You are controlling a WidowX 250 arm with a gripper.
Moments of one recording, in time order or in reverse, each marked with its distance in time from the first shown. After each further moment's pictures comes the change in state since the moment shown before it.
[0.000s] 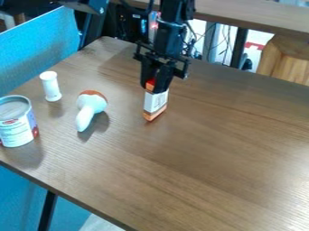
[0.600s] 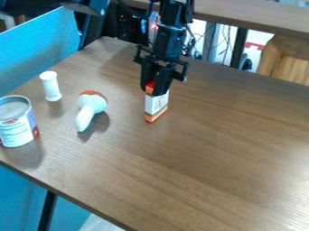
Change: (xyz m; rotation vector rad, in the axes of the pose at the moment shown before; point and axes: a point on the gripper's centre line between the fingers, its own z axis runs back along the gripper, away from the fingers) arm 0.002 0.000 -0.006 0.002 -0.001 -0.008
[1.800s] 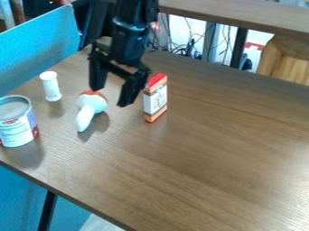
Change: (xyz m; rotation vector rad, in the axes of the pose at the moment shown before) arm -0.091 0.022 0.000 0.111 -0.036 0.102
